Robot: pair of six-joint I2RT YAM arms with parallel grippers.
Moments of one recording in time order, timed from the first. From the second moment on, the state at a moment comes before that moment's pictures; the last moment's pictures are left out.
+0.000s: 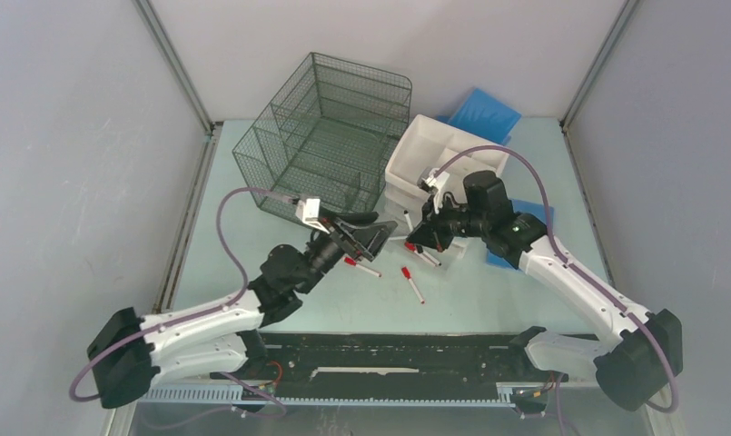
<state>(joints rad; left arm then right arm) -0.97 1.02 0.48 0.80 -0.17 -0.67 0.54 1.15 0.96 -0.36 -0.60 -0.02</state>
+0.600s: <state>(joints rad) -0.94 0.78 0.37 0.40 -0.28 -0.56 0.66 1.26 0.99 -0.49 -0.25 -0.30</state>
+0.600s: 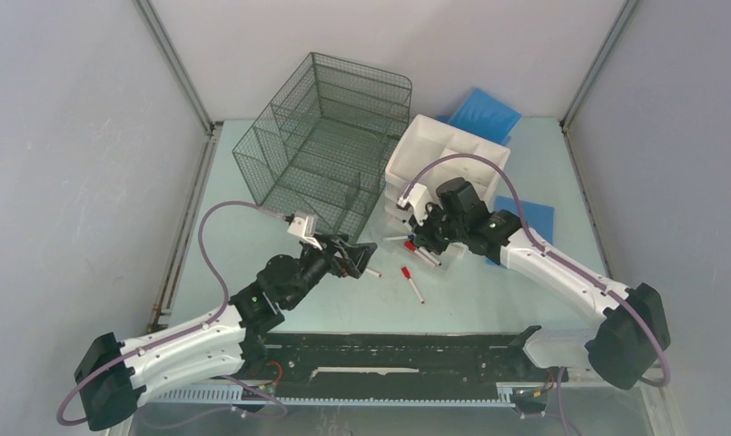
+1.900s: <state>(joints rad) -0.96 1.05 0.33 0.18 -0.34 -0.92 0.71 1.37 0.99 -0.52 -0.08 -0.40</state>
